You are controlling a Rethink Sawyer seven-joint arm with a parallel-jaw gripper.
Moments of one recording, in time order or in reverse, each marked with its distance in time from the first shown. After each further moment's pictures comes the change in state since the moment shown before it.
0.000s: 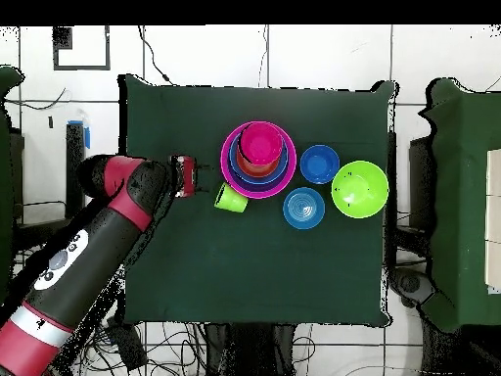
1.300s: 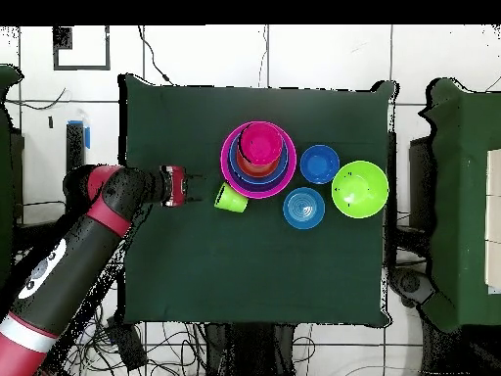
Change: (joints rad) arm 0.068 0.074 -0.058 -0.015 0.001 0.055 0.032
